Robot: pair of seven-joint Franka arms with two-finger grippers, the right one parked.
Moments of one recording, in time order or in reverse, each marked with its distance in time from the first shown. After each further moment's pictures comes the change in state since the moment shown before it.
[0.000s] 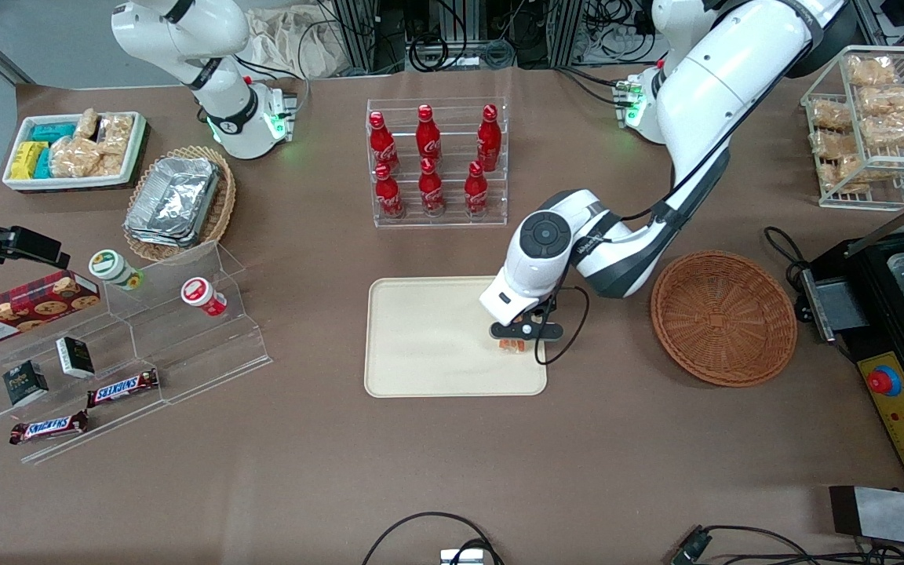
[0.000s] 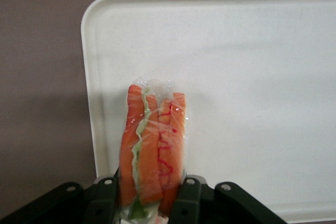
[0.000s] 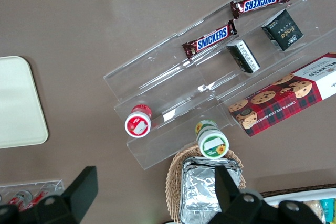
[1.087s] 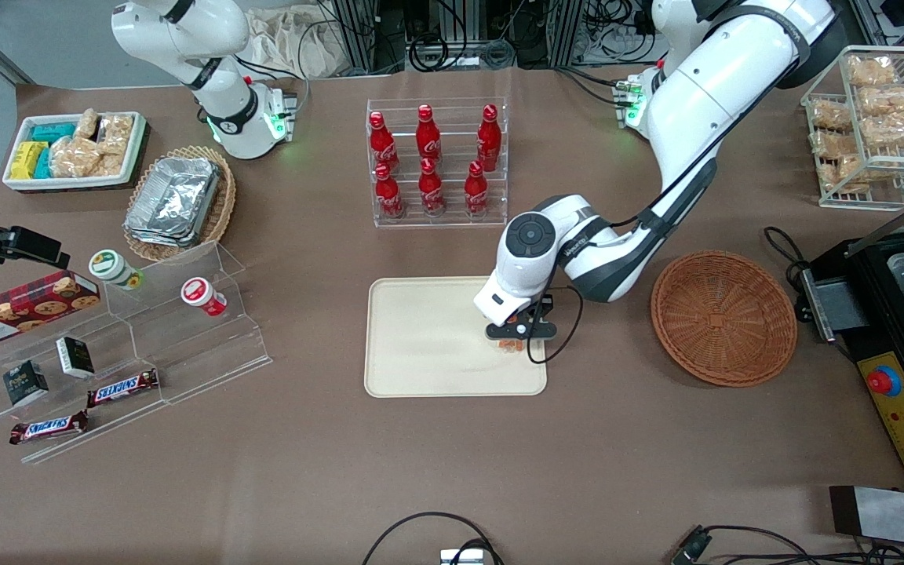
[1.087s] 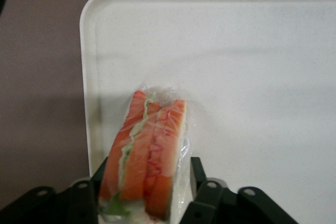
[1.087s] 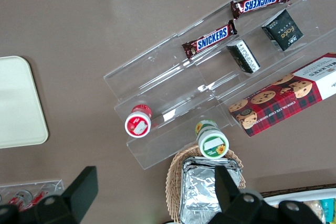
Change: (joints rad) arm -0.015 0.039 0.004 0.015 0.095 0.000 -0.109
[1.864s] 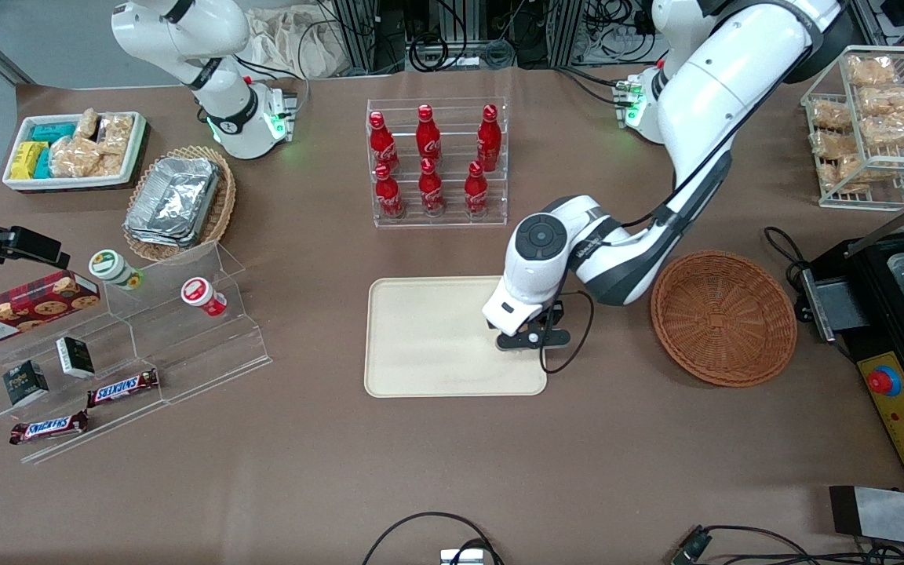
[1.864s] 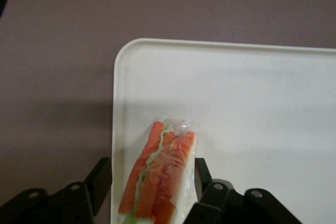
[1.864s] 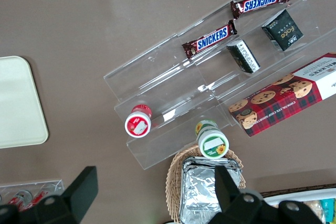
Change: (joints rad) arm 0.025 -0.041 0.004 0.046 0.000 -0.040 -0.019
